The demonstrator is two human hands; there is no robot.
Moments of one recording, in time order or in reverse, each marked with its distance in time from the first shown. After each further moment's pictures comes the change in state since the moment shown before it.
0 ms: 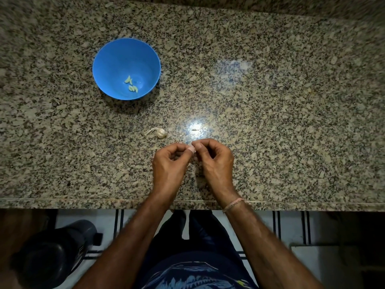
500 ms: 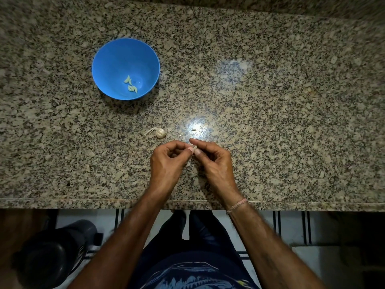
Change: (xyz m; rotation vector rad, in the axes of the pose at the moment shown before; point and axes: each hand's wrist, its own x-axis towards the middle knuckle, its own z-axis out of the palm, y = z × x) left_hand 0.005 0.003 -0.006 0.053 -0.044 0.045; right_hand 0.000 0.005 -0.009 0.266 -0.144 0.110
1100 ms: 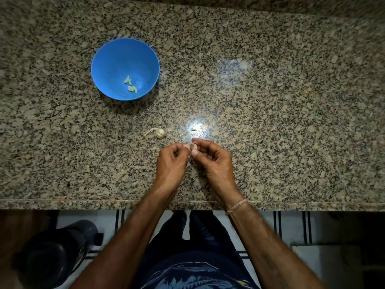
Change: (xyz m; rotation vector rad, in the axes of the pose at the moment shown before) left_hand 0.006 -0.006 0.012 -0.039 -0.026 -0.142; right_hand -0.003 -0.006 0.003 0.092 0.016 0.102
